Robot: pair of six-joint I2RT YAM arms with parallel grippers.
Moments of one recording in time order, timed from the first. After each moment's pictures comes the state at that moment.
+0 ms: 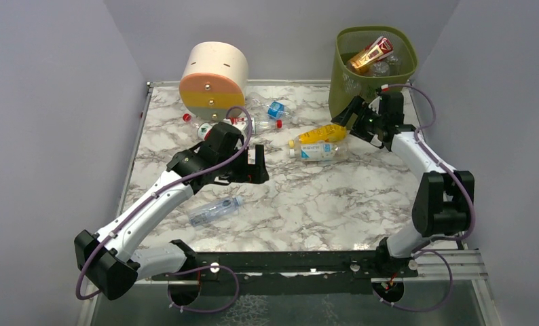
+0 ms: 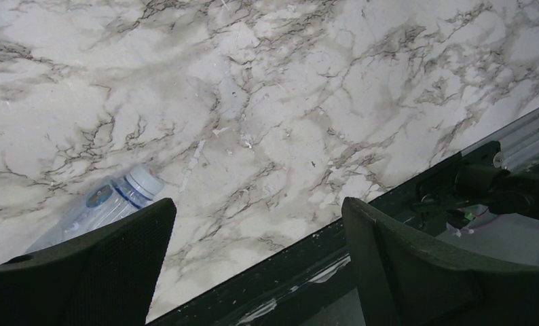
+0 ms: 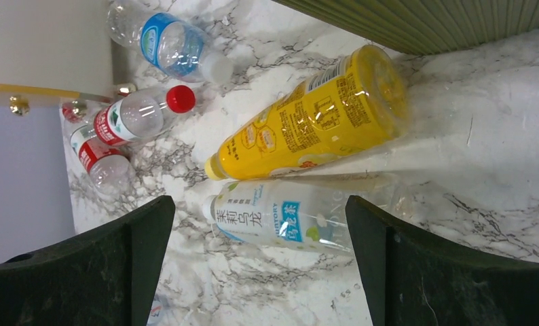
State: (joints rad) left arm -0.65 1.15 1.13 -0.80 0.13 -0.52; right arm 0.04 1.57 1.12 -0.18 -0.36 0.58
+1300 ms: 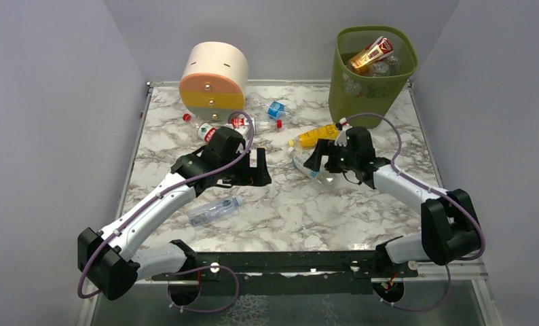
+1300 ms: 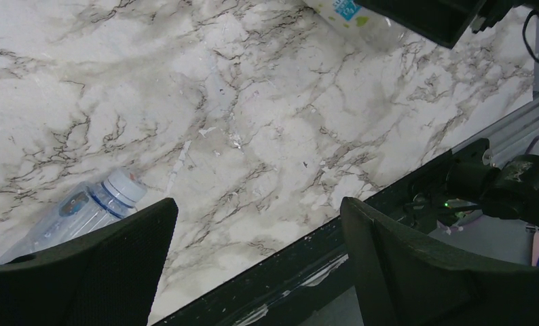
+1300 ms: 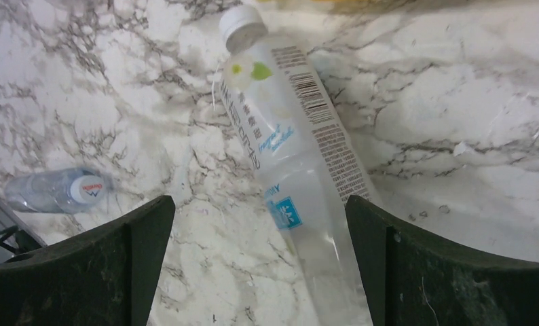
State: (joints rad) left arm -0.65 1.15 1.04 -0.72 0.16 -0.55; right arm 0.34 1.39 0.75 -0.02 -0.33 0.45
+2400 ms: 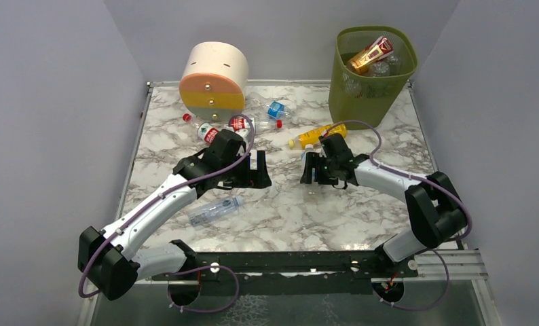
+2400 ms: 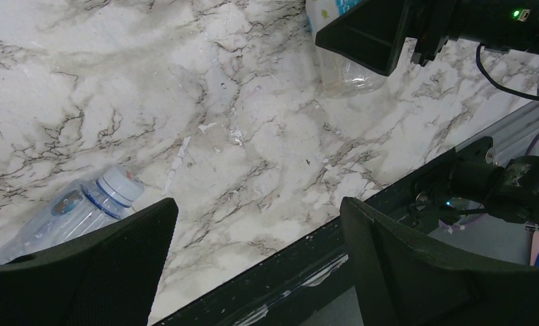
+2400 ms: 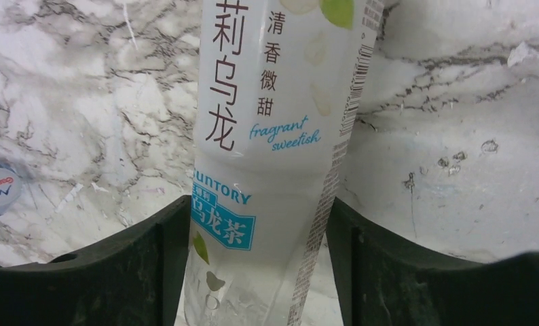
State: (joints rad) left arm -0.65 1.15 1.00 -0.69 0.17 -0.57; right arm 0.52 1.54 0.82 -0.24 -0.12 0.52
